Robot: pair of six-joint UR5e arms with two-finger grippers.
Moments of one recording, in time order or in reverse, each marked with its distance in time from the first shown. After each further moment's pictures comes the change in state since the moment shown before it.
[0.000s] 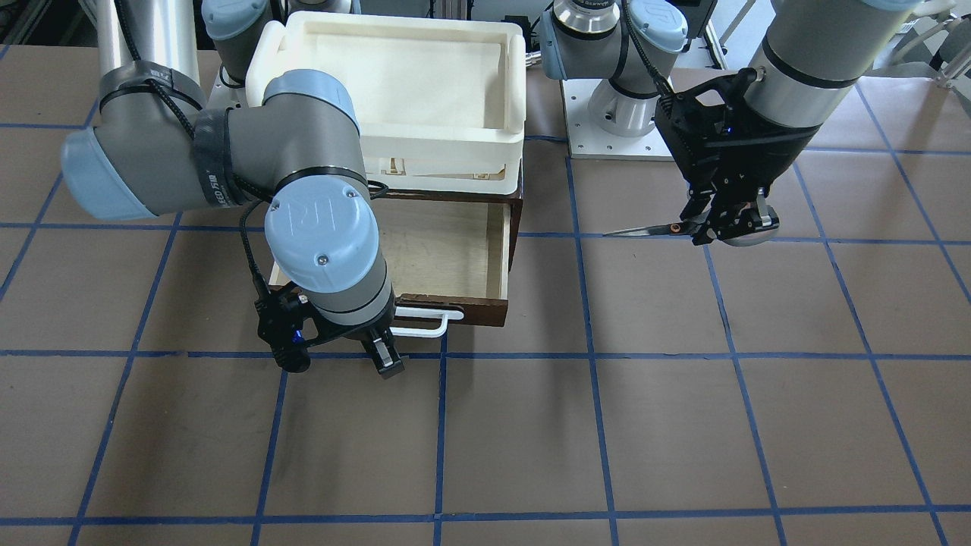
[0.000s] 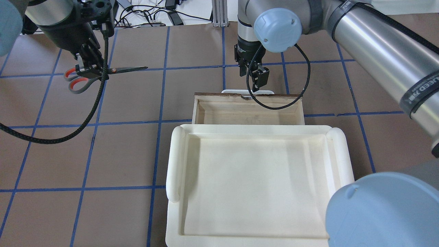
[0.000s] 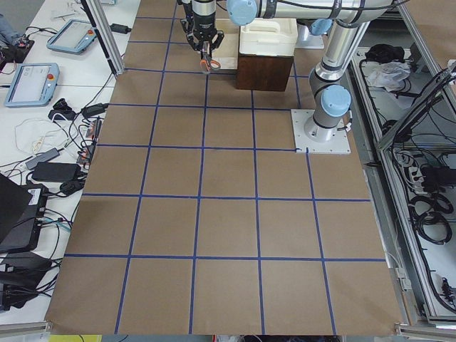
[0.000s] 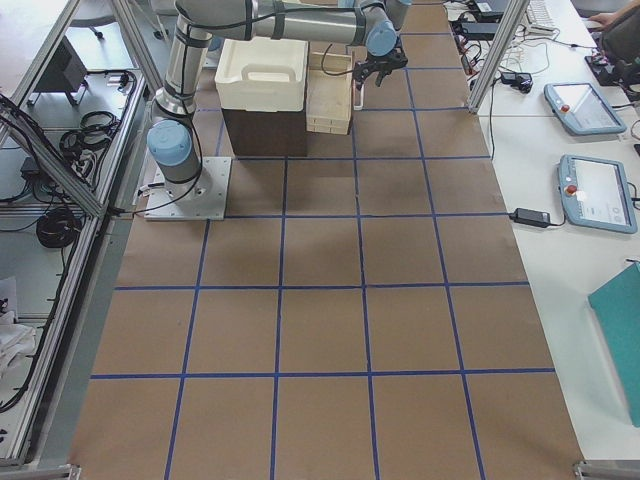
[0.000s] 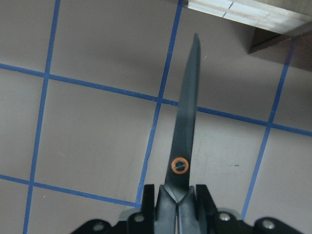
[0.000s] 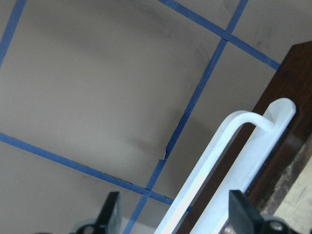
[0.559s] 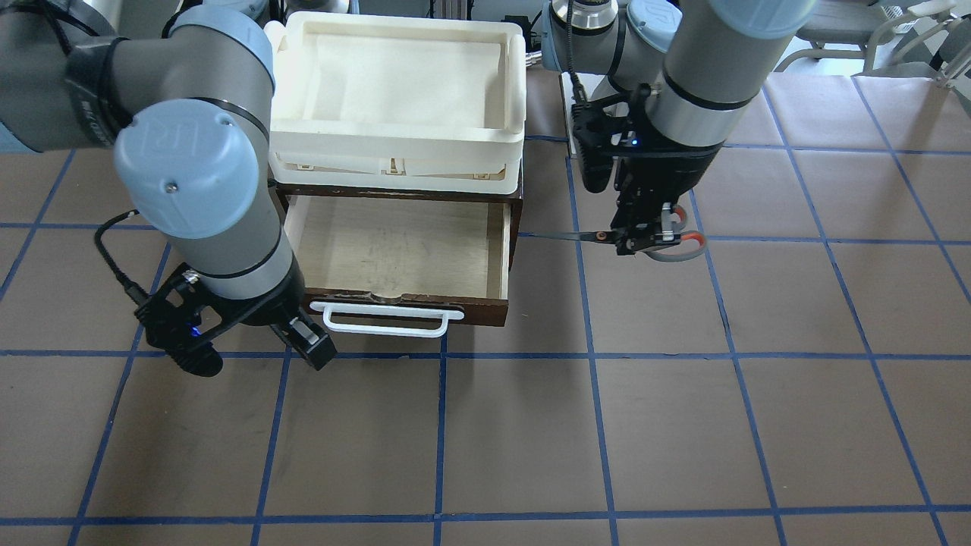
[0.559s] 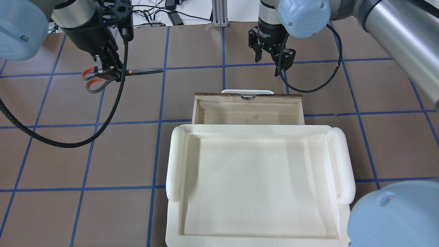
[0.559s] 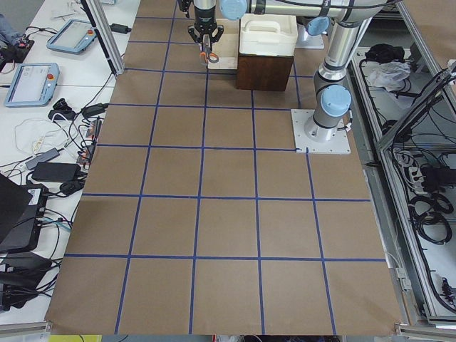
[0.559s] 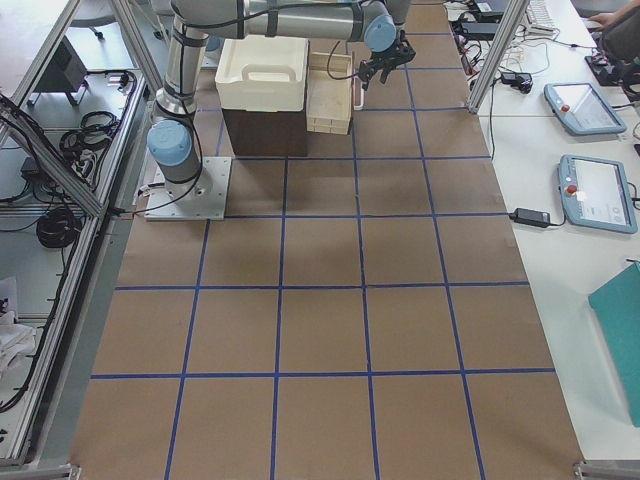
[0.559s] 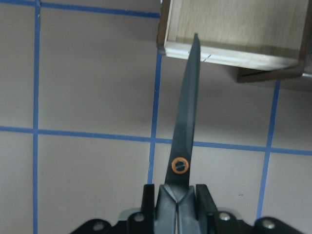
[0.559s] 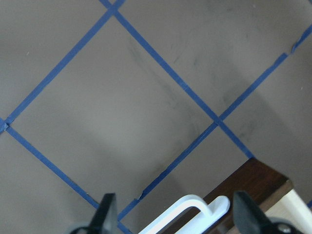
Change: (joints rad) left arm -0.181 -0.065 0.005 0.048 -0.027 -0.010; right arm -0.119 -0.098 -0.002 -0.002 -0.082 -0.529
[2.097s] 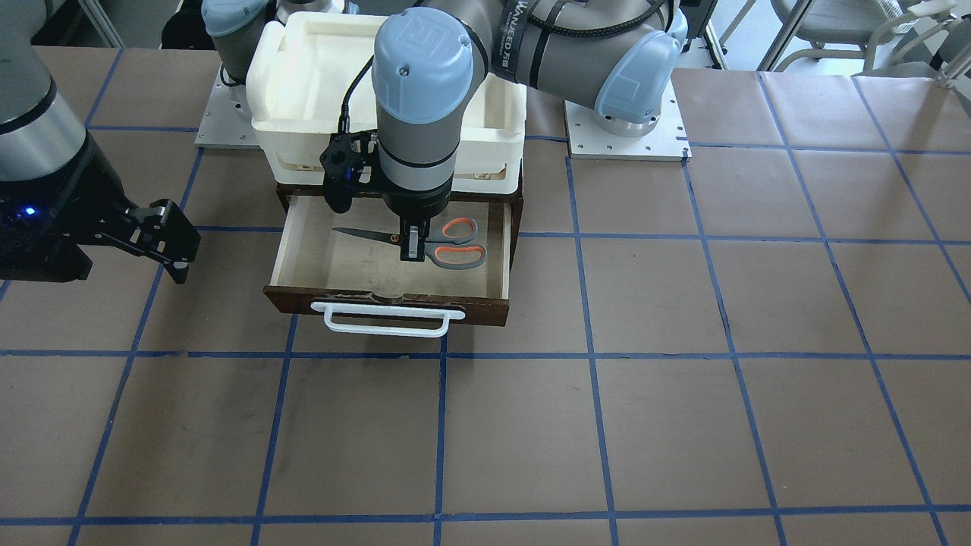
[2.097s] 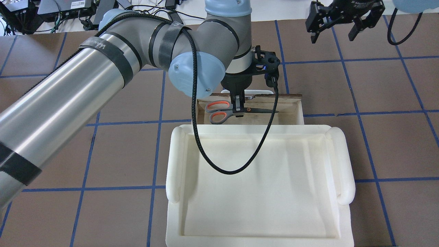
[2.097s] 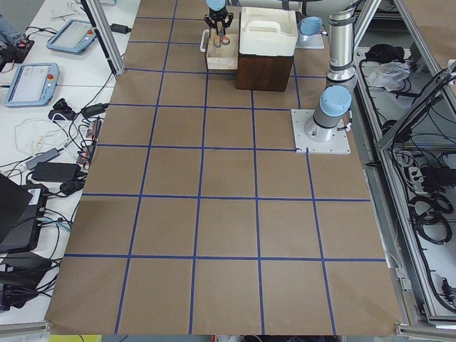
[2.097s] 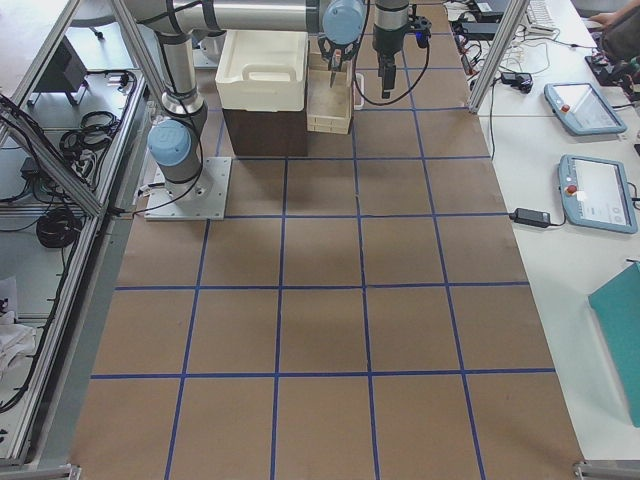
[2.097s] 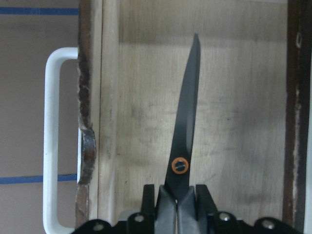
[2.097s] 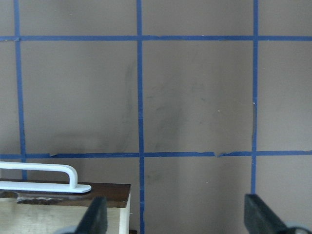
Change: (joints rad) left arm -0.354 -0.251 0.069 0.094 -0.099 -0.287; right arm -0.155 -0.200 0.074 0.013 0.076 -0.833
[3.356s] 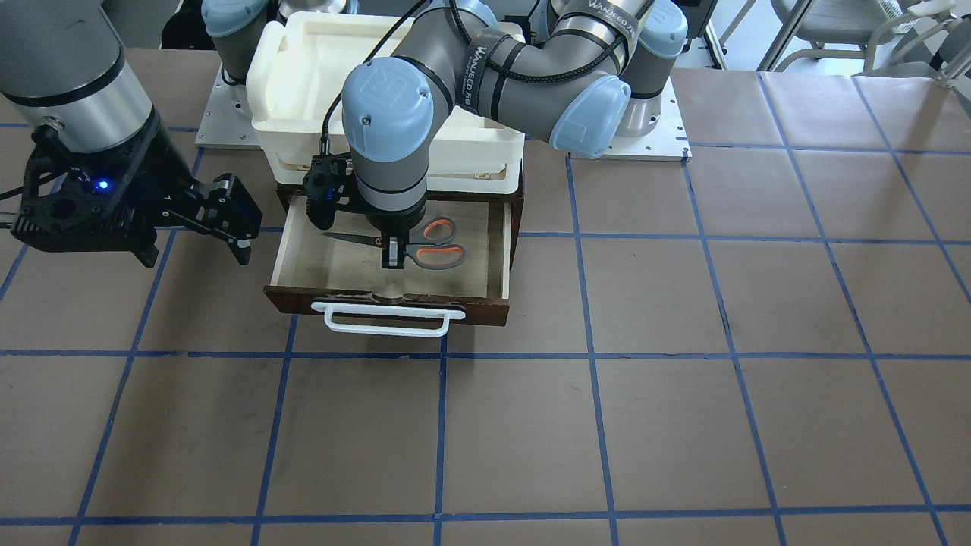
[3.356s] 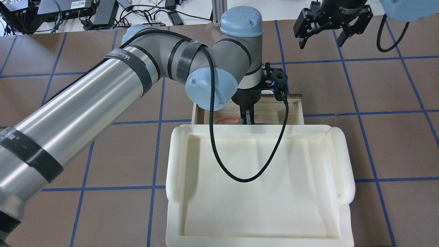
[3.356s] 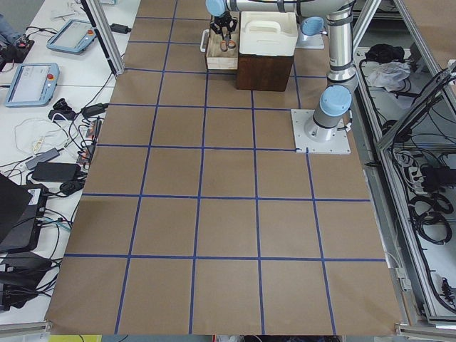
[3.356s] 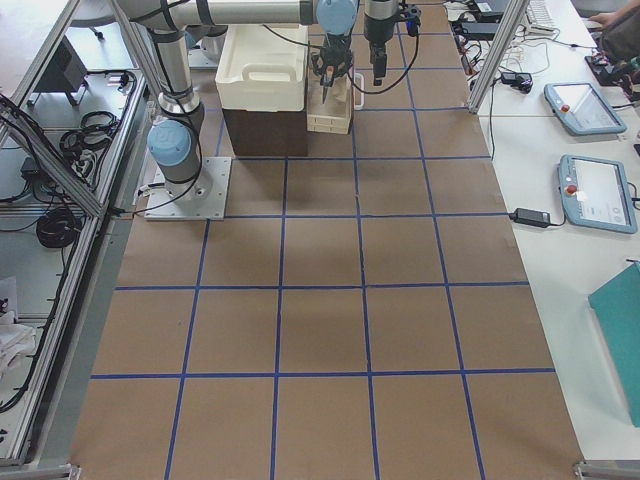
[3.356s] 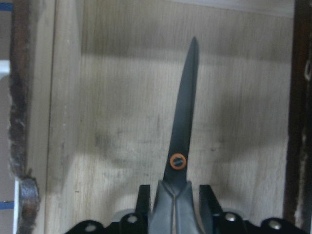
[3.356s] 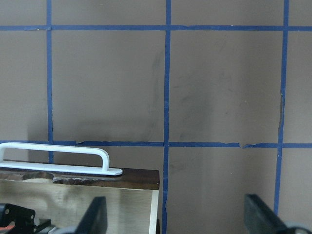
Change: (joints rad) left arm -0.033 -0.038 -0.034 0.008 -0.040 -0.073; right arm 0.028 -0.034 0.033 0.015 -0.007 0.026
